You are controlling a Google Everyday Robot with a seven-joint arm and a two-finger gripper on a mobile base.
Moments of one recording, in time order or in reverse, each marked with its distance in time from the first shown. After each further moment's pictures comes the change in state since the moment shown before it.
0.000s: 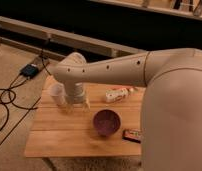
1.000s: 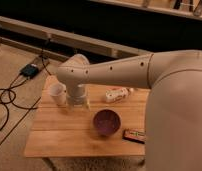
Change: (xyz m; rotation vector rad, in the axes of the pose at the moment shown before) arm 0.008 -0.007 0.012 -0.060 0.001 0.033
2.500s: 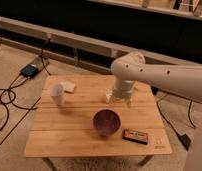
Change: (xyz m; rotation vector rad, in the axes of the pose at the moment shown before) arm -0.068 -0.214 -0.036 0.074 -0.088 0.320
